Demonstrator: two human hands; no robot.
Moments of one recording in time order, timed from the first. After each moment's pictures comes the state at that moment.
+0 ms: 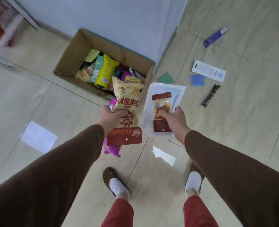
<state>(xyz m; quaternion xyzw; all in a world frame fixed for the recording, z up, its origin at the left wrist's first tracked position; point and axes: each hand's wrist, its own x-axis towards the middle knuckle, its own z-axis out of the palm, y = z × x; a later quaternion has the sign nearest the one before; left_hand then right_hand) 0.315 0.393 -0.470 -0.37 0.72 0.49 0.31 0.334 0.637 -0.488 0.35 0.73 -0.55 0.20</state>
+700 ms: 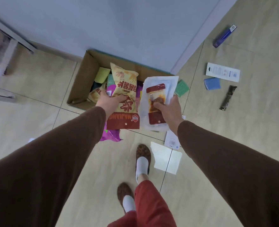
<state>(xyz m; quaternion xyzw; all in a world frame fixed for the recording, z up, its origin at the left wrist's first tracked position) 0.113 0.274 -0.493 -0.33 0.76 0.46 0.33 0.189 0.493 -0.516 0.39 0.74 -0.53 0.16</state>
